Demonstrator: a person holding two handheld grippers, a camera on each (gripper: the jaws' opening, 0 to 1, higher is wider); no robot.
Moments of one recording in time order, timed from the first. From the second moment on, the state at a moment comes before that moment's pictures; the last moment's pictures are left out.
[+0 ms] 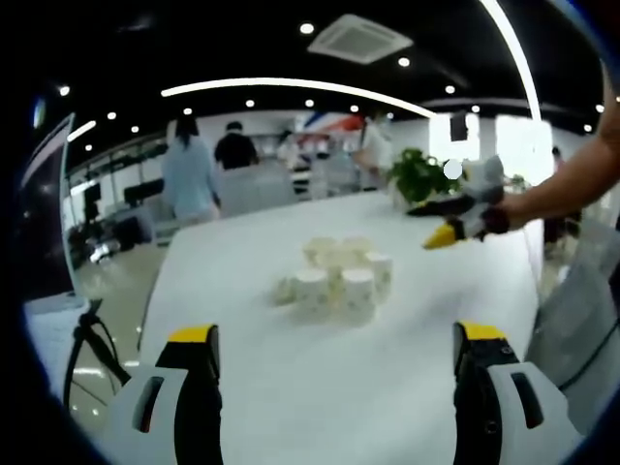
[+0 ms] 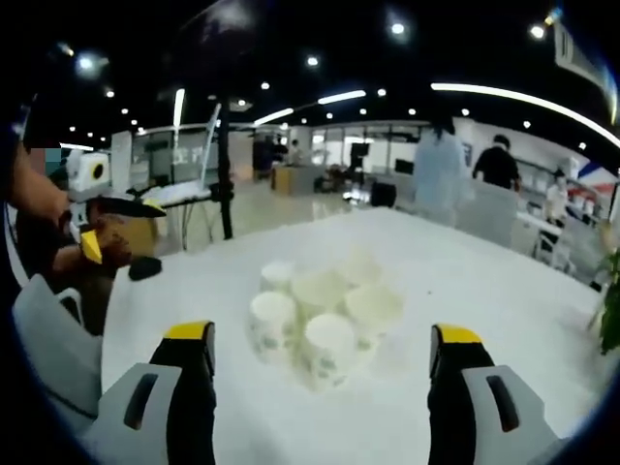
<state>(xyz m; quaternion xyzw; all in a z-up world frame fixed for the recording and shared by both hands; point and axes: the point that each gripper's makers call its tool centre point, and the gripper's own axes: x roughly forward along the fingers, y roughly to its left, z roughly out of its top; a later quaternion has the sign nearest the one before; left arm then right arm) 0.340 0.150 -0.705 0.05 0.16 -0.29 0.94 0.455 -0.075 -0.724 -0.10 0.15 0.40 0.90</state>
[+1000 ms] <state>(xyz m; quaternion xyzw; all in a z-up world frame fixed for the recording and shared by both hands) 0.344 0.168 -0.715 0.06 0.18 -0.29 0.94 0.491 -0.055 -0.775 -0.08 0.18 0.38 0.90</state>
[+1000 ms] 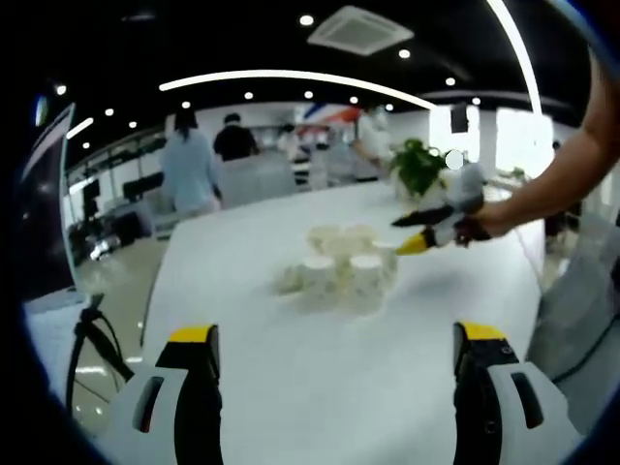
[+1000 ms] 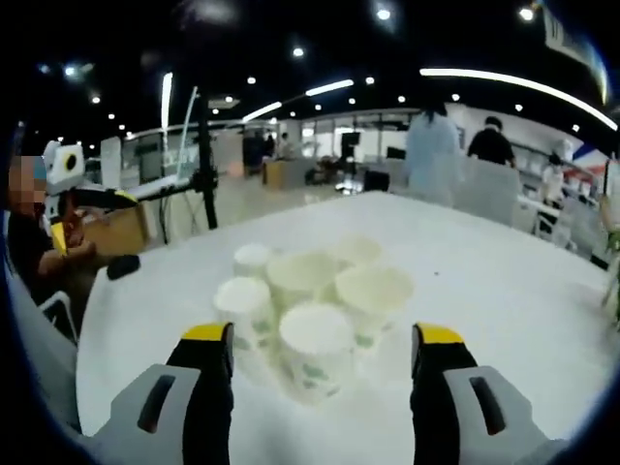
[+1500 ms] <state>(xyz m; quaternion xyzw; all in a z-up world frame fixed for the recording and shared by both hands) 0.344 0.166 -0.715 0.06 0.19 -0.29 0.94 0.495 -0.045 -0.807 -0.07 0.21 0.38 0.90</state>
